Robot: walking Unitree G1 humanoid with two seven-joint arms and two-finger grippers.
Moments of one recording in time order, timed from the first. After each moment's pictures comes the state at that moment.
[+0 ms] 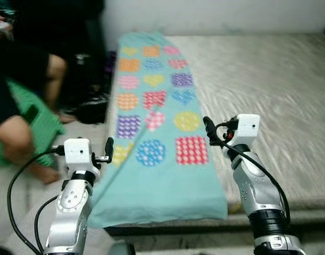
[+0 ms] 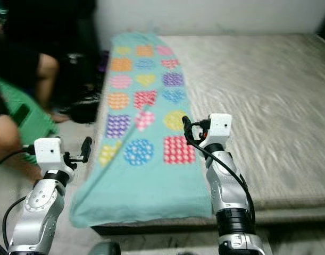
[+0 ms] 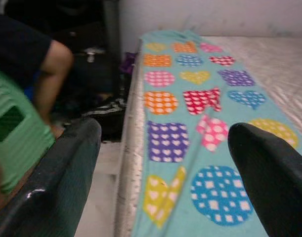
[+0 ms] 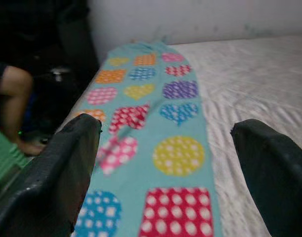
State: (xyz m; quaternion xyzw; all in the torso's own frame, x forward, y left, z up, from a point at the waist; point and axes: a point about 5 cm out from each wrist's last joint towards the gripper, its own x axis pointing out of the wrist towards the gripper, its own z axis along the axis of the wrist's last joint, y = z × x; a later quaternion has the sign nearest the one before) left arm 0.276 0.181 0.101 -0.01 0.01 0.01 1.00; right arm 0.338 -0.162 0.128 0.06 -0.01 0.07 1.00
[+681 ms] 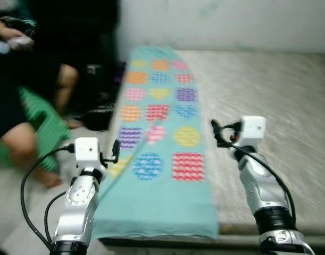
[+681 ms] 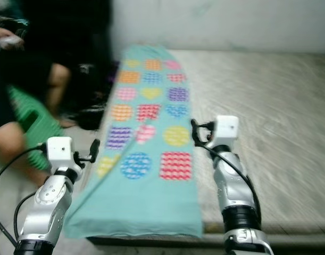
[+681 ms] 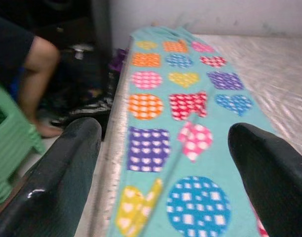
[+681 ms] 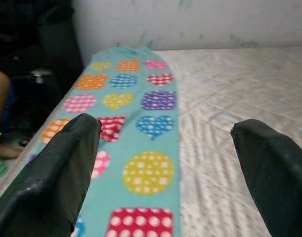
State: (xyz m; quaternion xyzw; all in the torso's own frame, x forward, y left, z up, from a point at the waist) left arm 0.290 0.177 0.085 -0.01 0.05 0.00 1.00; right arm 0.340 -0.178 0.113 0.05 0.01 0.04 1.00
